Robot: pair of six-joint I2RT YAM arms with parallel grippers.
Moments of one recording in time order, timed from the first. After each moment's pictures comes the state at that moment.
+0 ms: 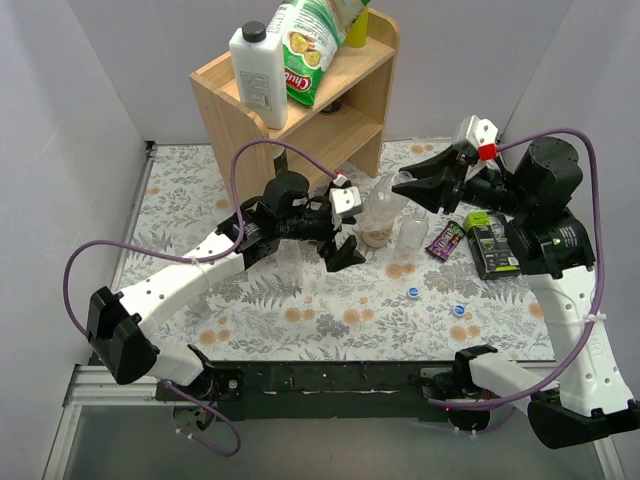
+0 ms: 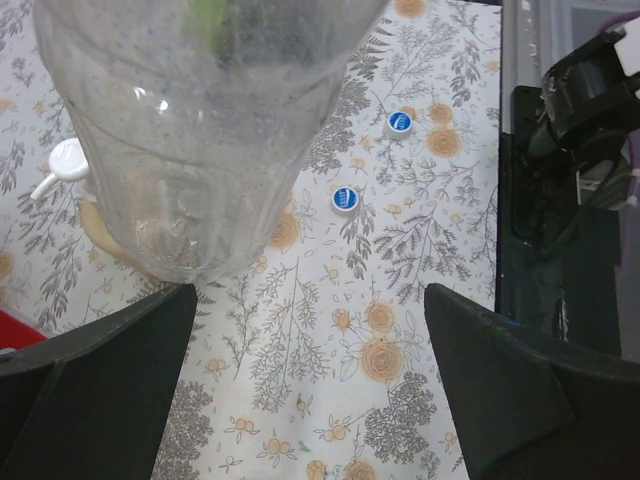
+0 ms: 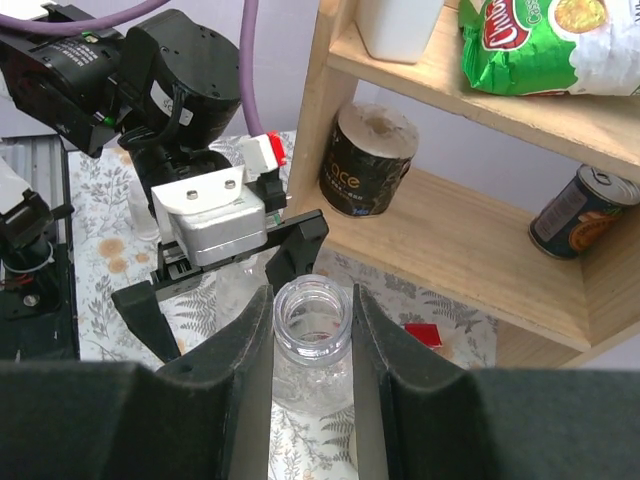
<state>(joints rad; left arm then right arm) -0.80 1.39 1.27 -0.28 0.58 0.25 0.29 1.02 1.47 -0.44 -0.93 -0.18</state>
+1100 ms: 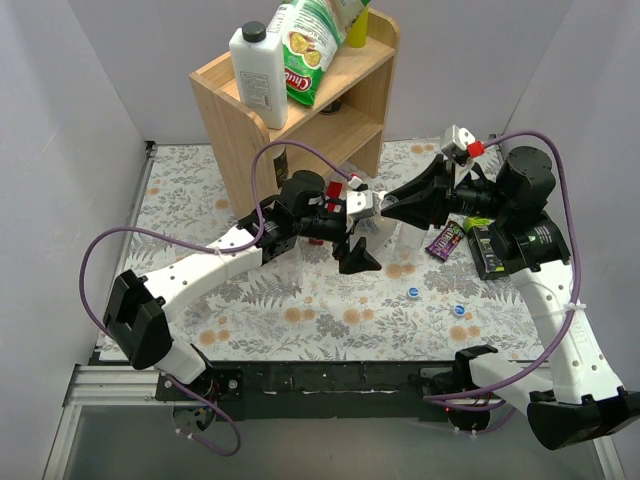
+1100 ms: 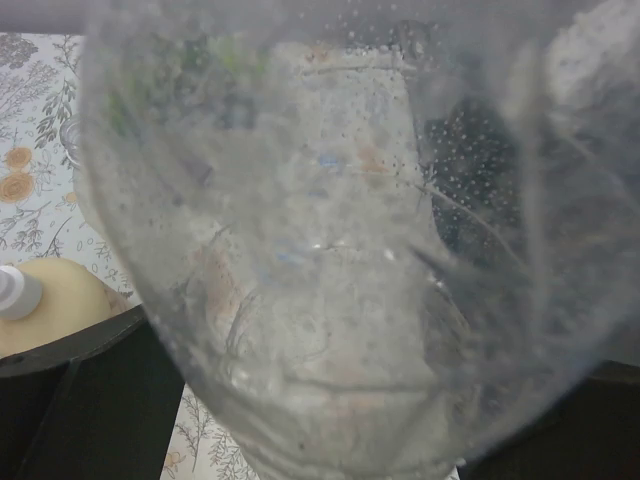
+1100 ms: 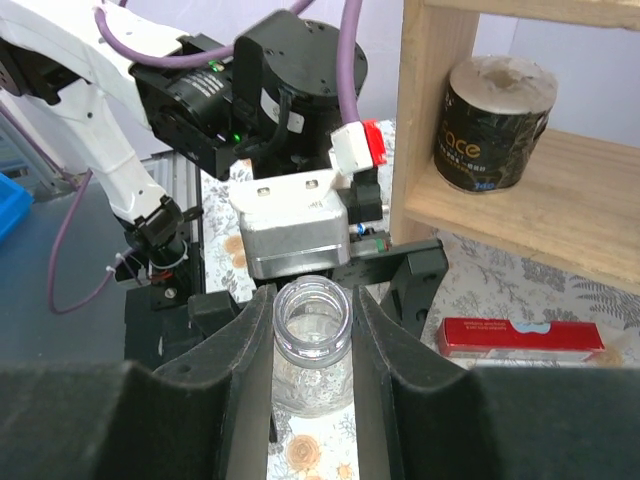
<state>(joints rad) -0.83 1.50 1.29 -0.12 0.77 0.19 0.28 1.02 1.28 -0.26 -1.12 0.08</state>
